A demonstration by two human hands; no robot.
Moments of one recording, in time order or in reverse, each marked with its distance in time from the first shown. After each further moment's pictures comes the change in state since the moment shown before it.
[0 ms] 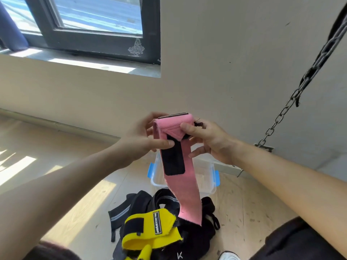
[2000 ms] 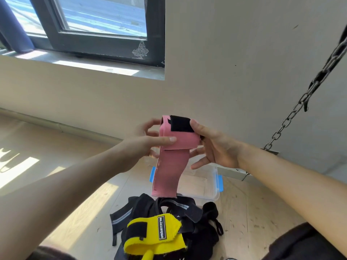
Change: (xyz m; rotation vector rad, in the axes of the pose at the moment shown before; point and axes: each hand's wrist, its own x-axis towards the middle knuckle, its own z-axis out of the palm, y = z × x) left_hand 0.003 -0.001 -0.008 -0.145 -0.040 -0.179; right_hand 0.006 0.004 -0.006 0.108 -0.177 0.211
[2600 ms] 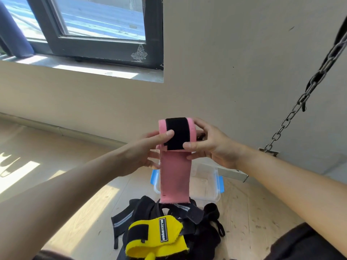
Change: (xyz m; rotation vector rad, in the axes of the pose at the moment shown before) left_hand -0.001 -0.001 -0.001 0.060 -0.168 -0.125; right_hand 0.000 0.003 0.003 -0.027 0.067 -0.269
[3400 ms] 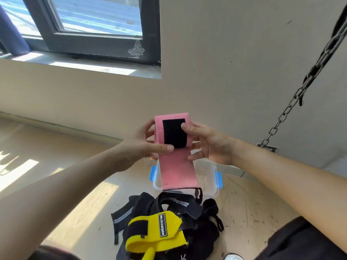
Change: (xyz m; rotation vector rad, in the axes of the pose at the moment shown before) left_hand 0.002 -0.007 -0.002 0.059 0.085 0.161; right_hand 0.002 -0.001 0.003 0.049 -0.008 0.184
